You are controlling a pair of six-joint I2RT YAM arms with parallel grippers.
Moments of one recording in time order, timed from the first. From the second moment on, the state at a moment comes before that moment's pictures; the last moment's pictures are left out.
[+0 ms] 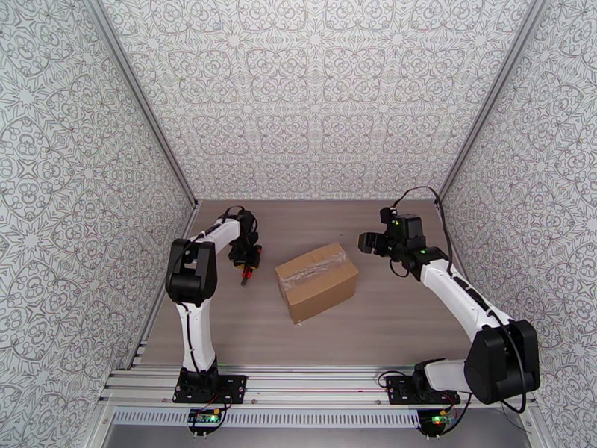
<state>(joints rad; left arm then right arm) -0.12 2.12 1.61 -1.04 0.02 -0.05 0.21 1.37 1.04 -0.34 -0.22 0.33</state>
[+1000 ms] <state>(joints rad) -0.51 1.88 2.26 -0.94 0.19 0.12 0.32 1.38 1.30 0.05 -0.49 0.69</state>
